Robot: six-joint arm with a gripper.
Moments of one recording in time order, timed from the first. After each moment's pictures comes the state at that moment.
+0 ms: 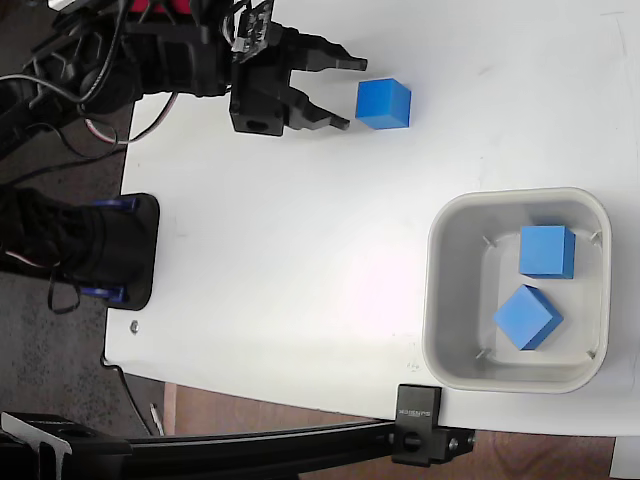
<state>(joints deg) -34.5 89.3 117.4 23.4 30.8 31.0</state>
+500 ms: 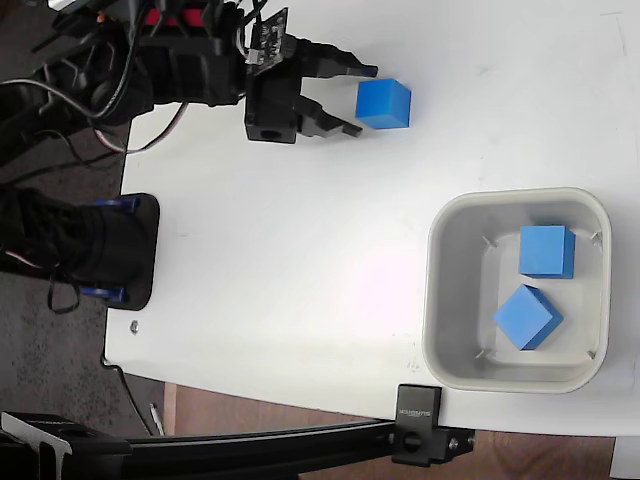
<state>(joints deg) -32.8 86.9 119.0 19.0 27.9 30.9</state>
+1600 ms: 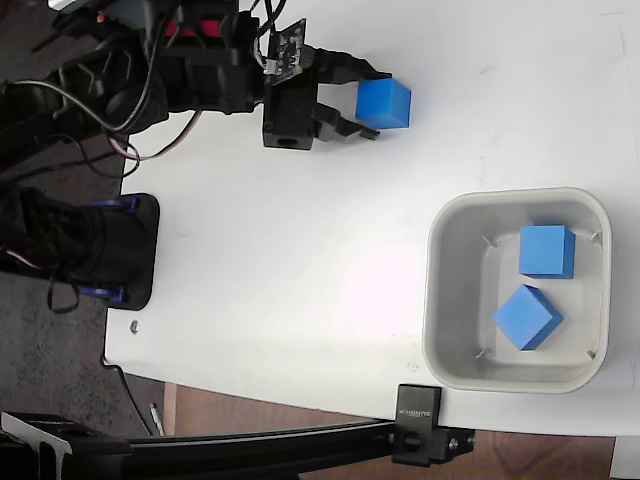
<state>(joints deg) -31.1 83.4 119.3 14.8 25.8 30.7</state>
